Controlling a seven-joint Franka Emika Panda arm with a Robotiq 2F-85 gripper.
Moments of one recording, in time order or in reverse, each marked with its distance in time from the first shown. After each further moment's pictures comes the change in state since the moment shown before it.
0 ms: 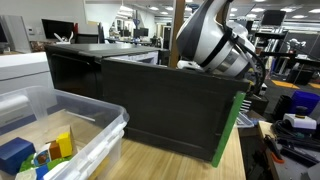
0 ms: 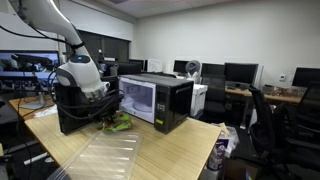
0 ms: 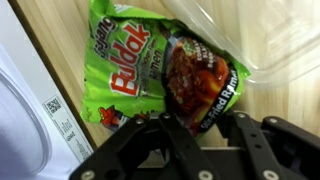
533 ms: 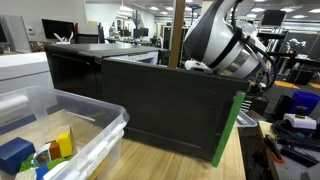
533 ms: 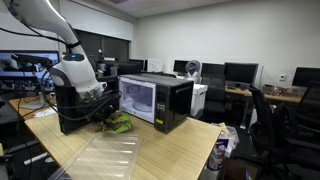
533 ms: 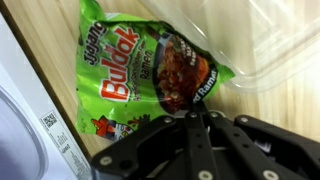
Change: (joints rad) arm -0.006 -0.045 -0.003 -0.067 0.007 0.035 0.001
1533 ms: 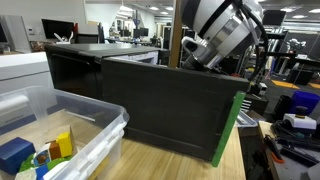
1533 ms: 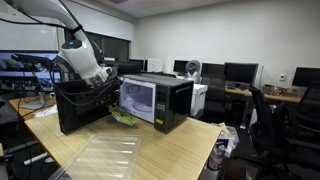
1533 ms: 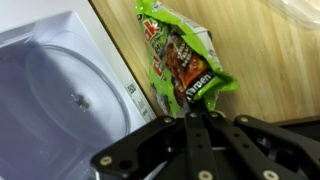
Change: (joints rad) arm 0.008 -0.089 0.009 0.096 0.196 0.029 0.001
